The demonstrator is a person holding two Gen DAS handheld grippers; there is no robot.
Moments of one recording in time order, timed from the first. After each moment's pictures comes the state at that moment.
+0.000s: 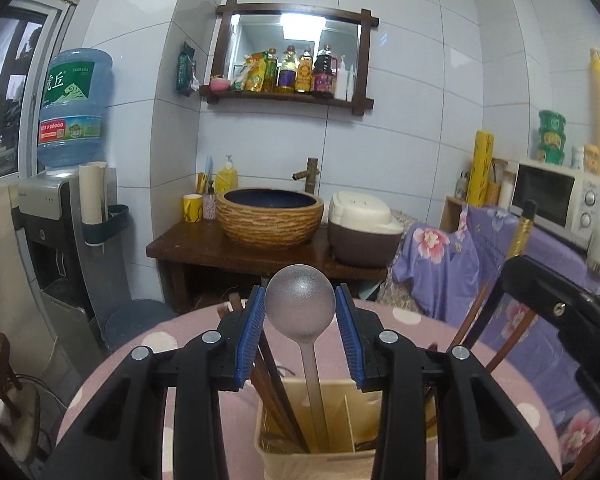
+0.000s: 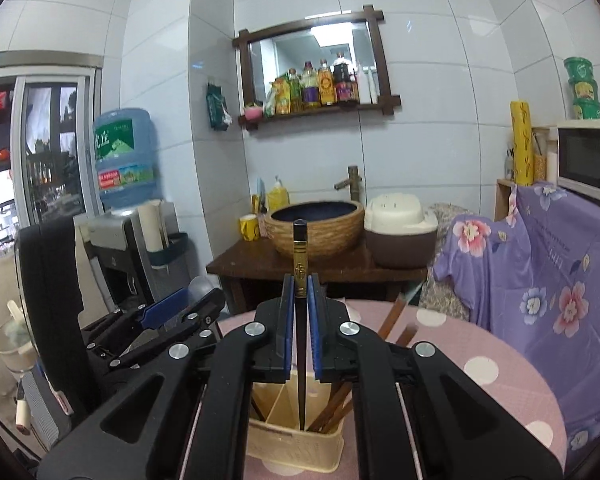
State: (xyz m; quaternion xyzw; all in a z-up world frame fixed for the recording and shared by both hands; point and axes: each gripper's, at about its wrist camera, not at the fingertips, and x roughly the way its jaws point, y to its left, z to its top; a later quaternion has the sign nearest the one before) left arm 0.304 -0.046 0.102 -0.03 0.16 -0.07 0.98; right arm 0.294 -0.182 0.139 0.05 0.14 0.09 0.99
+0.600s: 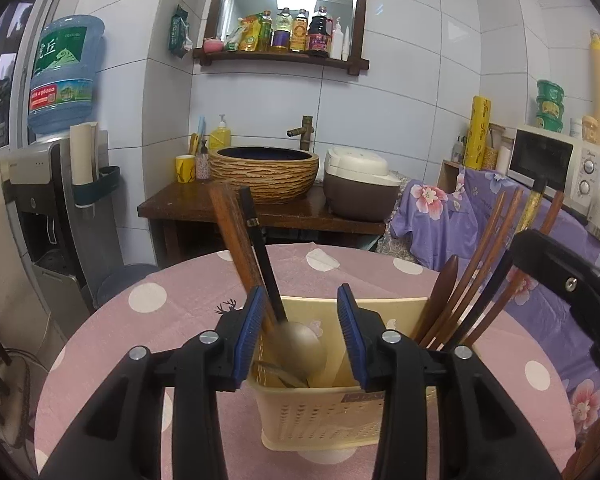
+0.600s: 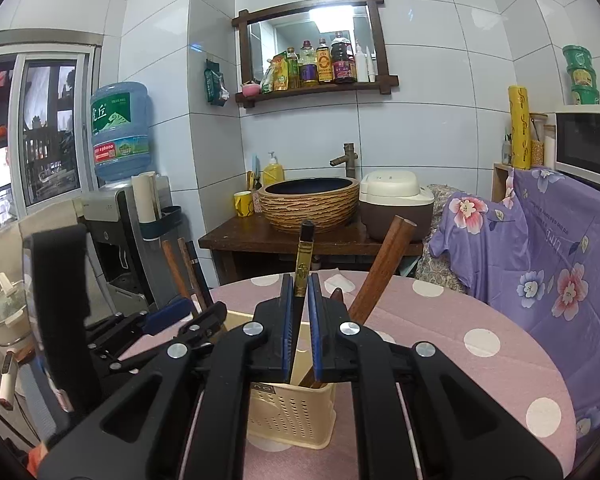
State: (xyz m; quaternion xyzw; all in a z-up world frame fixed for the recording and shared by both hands) left arm 0.301 -0.041 0.057 -0.03 0.21 -0.09 0.97; right arm 0.286 -0.183 0.091 0.04 0.15 0.08 0.98
